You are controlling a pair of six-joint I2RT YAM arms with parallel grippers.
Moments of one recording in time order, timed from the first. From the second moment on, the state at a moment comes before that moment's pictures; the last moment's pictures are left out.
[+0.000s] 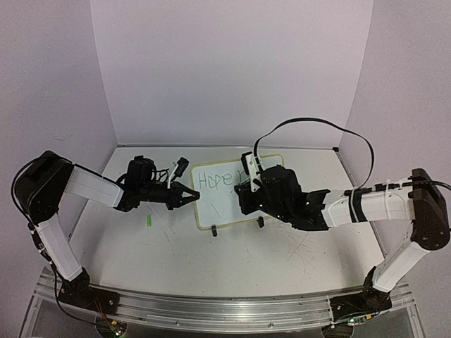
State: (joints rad) left arm -0.52 1.74 0.80 0.50 0.74 -0.09; right arm 1.00 1.61 0.96 0.25 0.35 0.27
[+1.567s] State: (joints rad) left arm -0.53 1.74 0.80 0.50 0.72 -0.07; right arm 1.07 1.80 1.06 0.32 0.36 0.15
